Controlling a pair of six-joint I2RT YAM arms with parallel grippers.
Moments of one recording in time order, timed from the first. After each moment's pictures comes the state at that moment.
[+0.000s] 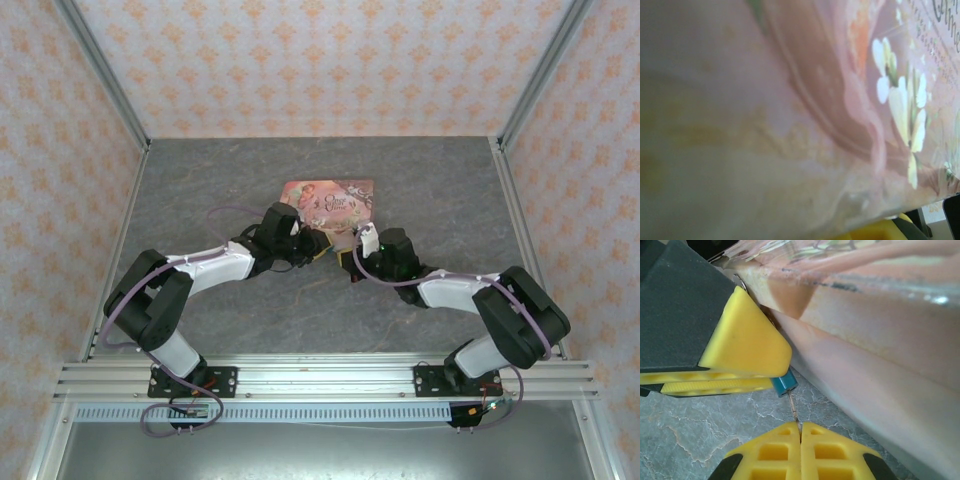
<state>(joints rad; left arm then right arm) -0.56 1.62 0.86 0.07 0.38 -1.19 0.59 1.47 0.51 0.46 -0.35 0.27</state>
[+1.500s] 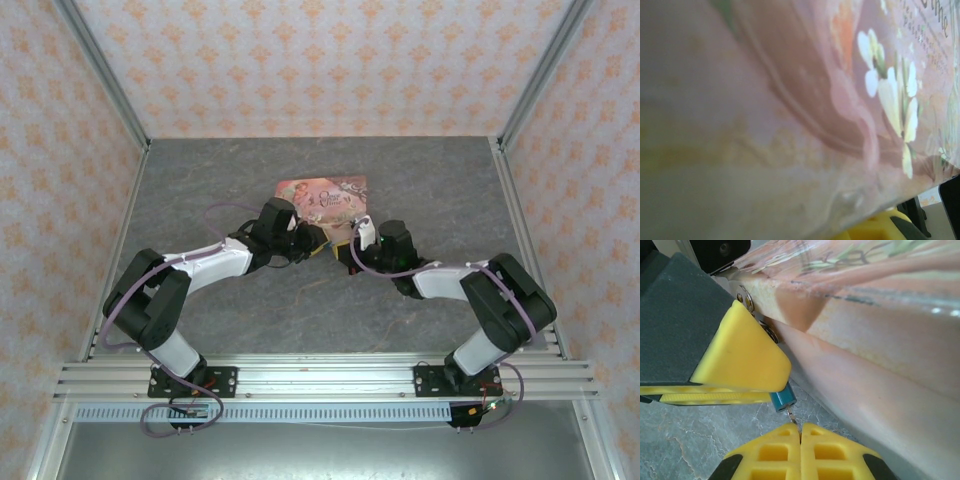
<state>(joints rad) -0.53 1.62 0.88 0.04 0.39 -1.18 0.55 1.57 0.57 0.56 -0.46 0.26</state>
